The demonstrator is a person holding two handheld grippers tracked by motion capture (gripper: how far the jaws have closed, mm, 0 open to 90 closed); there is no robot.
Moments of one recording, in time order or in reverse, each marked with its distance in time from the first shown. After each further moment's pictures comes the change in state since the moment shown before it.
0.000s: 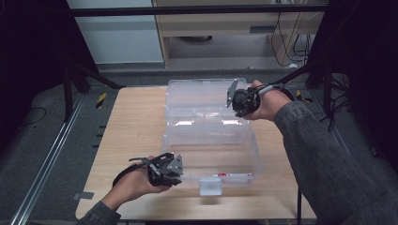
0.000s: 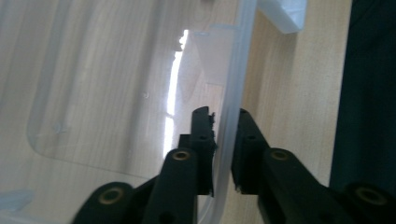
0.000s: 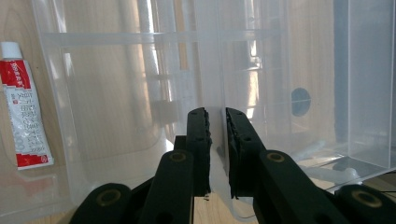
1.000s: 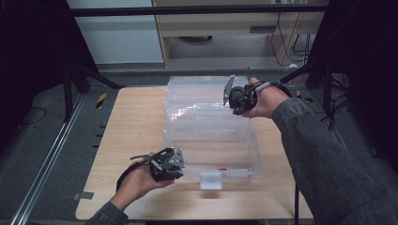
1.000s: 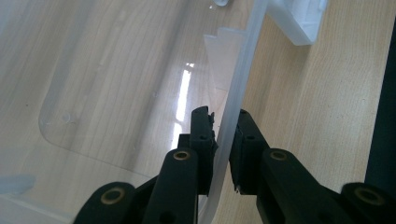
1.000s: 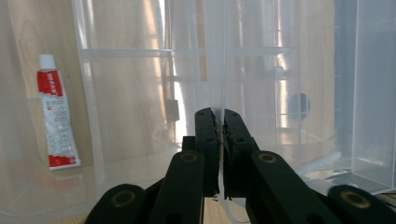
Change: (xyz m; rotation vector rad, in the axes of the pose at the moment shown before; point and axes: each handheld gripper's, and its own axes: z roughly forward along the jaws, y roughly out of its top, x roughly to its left) left arm 0.011 0.003 0.004 -0.023 0.067 -0.075; right arm -0.001 0.012 -0.009 0.004 0.016 -0.003
